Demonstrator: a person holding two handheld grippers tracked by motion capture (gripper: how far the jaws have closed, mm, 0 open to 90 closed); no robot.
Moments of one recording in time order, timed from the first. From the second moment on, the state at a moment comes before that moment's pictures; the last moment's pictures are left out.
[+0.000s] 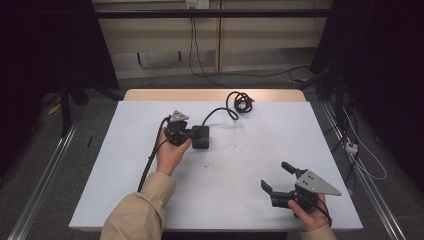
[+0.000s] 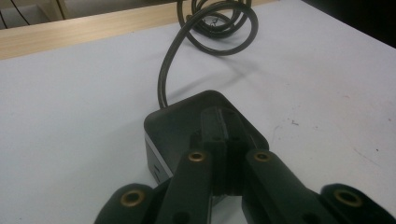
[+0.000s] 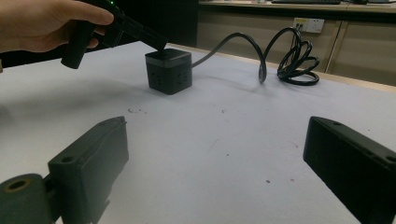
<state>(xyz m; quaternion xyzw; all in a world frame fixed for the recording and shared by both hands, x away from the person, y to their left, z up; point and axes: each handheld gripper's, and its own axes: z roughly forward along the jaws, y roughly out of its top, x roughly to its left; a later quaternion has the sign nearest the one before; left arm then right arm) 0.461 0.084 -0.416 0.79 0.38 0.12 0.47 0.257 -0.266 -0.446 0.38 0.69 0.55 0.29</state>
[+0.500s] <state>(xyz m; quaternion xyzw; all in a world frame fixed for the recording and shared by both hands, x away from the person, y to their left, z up) 0.454 0.091 -0.403 0.77 0.39 0.09 0.49 0.258 -0.263 -0.446 0.38 0.69 0.55 0.29</state>
